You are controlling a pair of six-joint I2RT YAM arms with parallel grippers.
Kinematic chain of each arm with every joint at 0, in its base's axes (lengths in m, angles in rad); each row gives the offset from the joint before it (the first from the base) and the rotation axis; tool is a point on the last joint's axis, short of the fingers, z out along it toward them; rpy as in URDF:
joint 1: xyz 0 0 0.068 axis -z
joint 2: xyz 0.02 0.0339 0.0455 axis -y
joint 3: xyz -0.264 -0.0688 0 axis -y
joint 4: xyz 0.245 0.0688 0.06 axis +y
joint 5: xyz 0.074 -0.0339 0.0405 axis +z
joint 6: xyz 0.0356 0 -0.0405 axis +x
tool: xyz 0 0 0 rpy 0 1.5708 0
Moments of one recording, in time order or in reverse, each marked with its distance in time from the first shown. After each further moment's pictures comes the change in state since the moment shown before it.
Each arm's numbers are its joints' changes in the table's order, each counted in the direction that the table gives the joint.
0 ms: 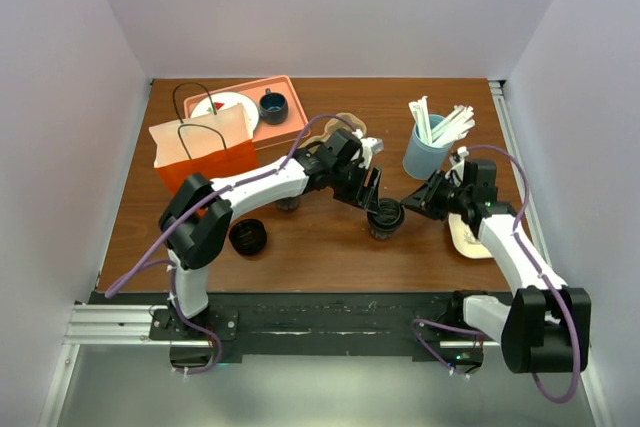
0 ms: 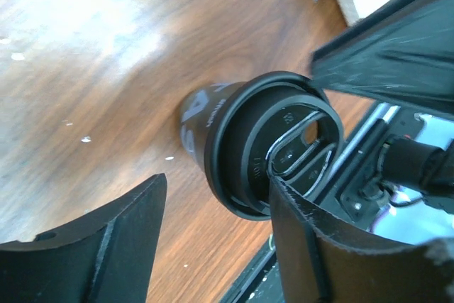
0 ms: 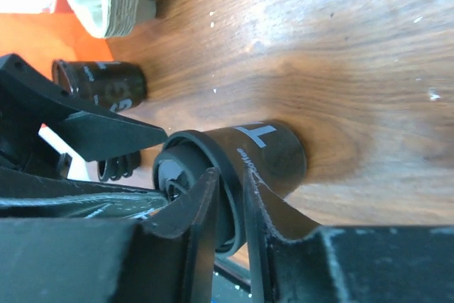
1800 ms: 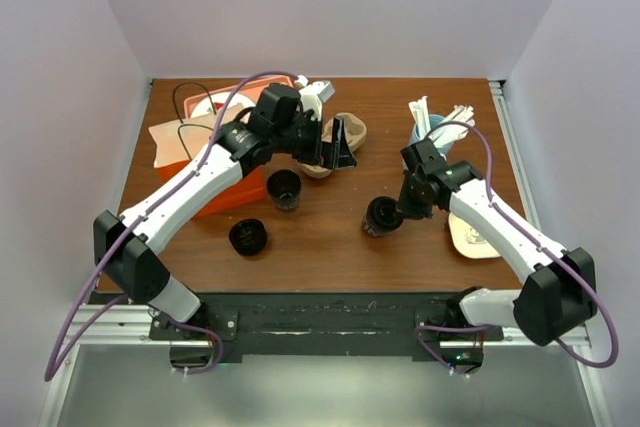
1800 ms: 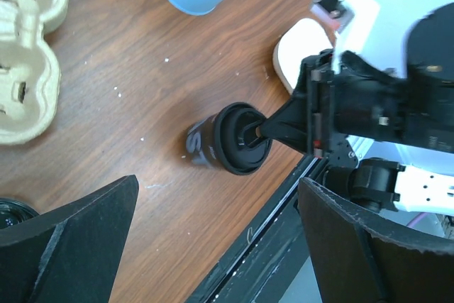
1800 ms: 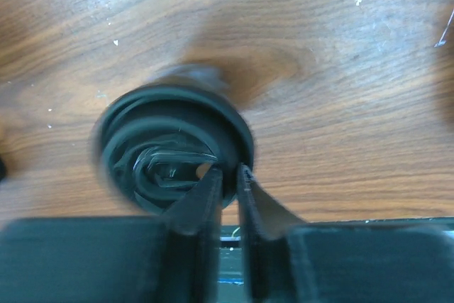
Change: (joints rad) left arm -0.180 0.359 0.053 0.150 -0.022 0.000; right arm -0.448 -0.181 0.423 0.615 -0.640 0.074
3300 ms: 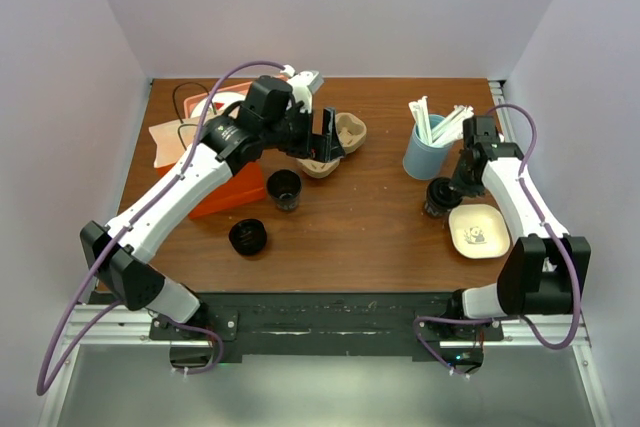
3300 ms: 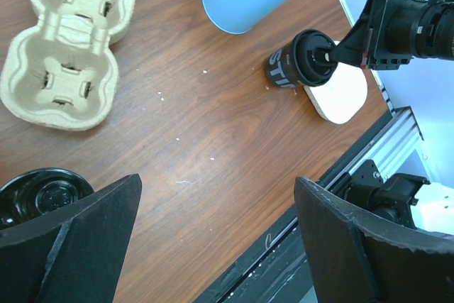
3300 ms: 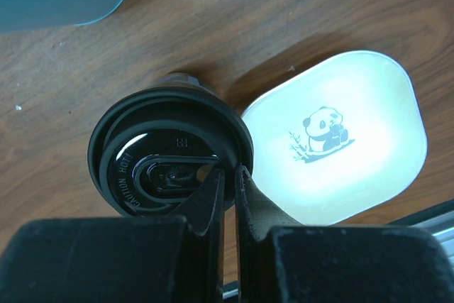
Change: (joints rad) left arm 0.000 0.046 0.090 0.129 0.149 0.027; right arm 0.449 -0.121 0.099 -0.010 -0.139 -0.315
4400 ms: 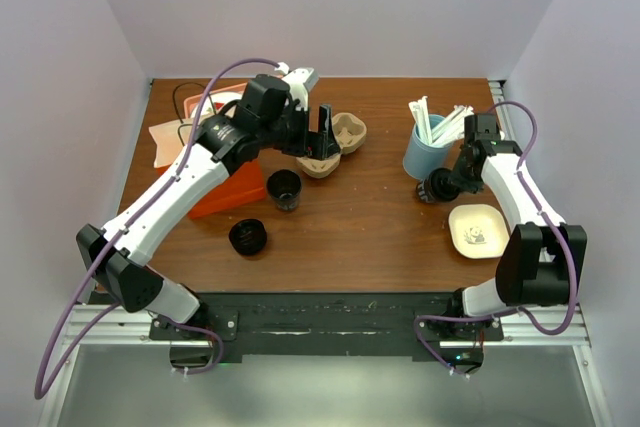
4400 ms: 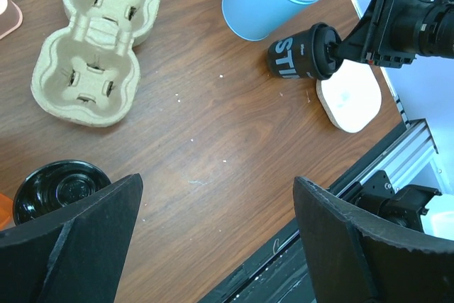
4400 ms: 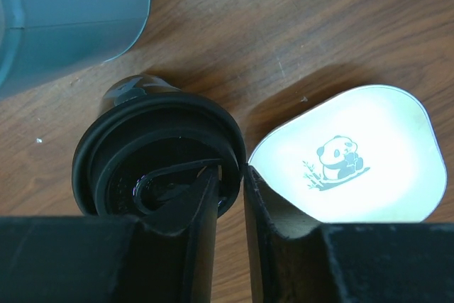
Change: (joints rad) left arm 0.000 0.013 0.021 0.036 0.068 0.000; right arm 0.027 -0.058 0.006 -0.094 0.022 0.014
